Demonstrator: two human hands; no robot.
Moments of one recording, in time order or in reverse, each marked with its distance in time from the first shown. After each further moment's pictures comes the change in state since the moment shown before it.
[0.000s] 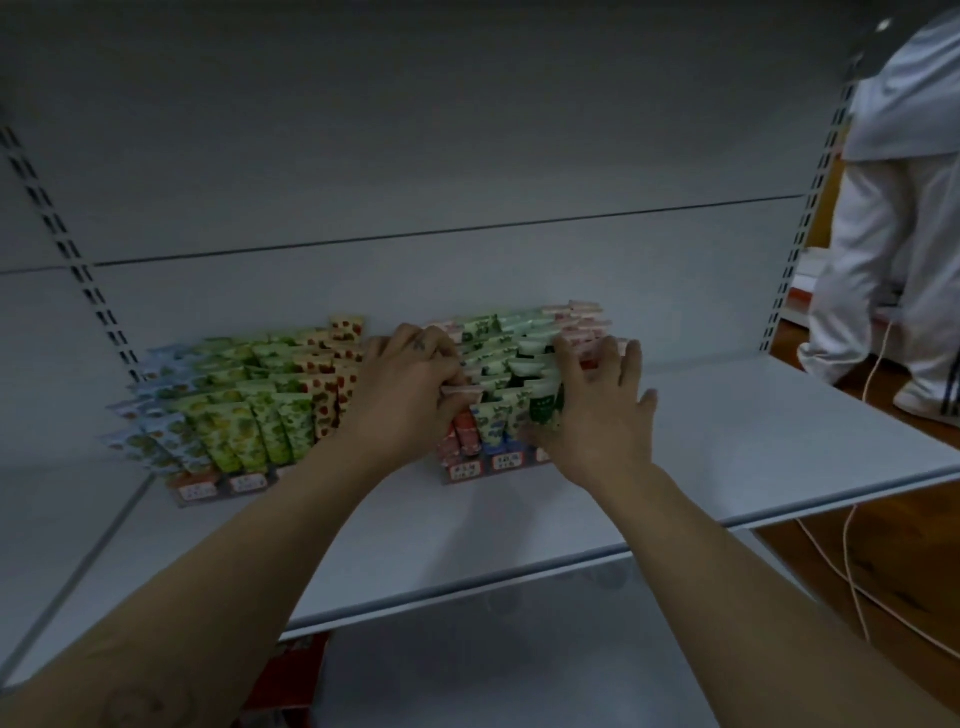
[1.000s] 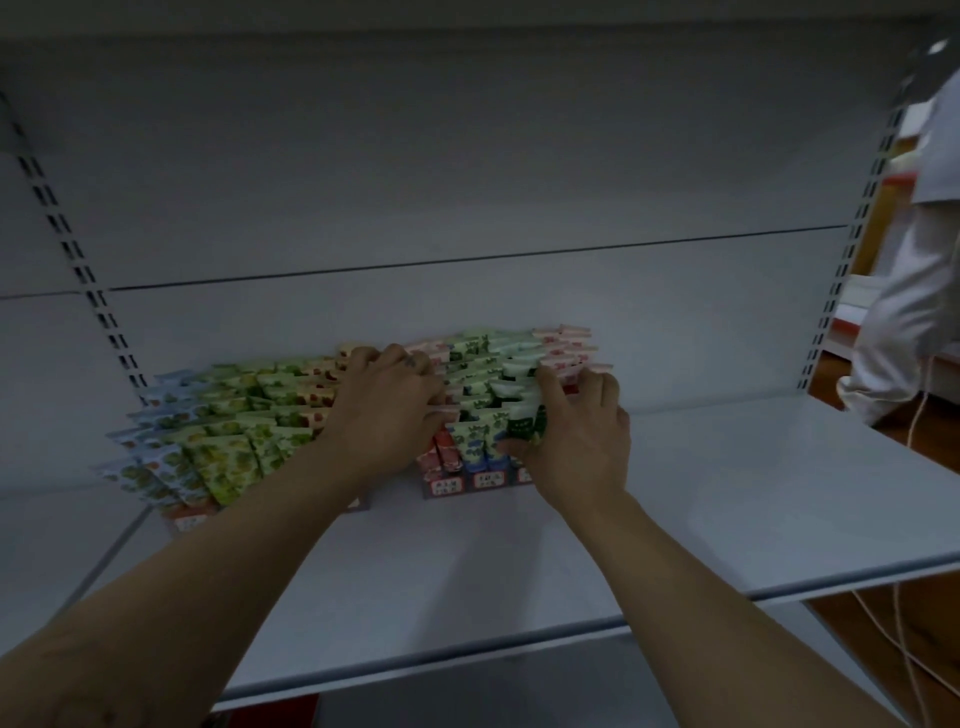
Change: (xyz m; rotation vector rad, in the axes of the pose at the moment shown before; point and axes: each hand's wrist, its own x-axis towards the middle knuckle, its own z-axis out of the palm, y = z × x) left_hand 0.020 -0.024 -0.001 0.257 -0.175 -0.066; right_hand 0.036 -0.017 0.033 0.110 0.228 -0.078
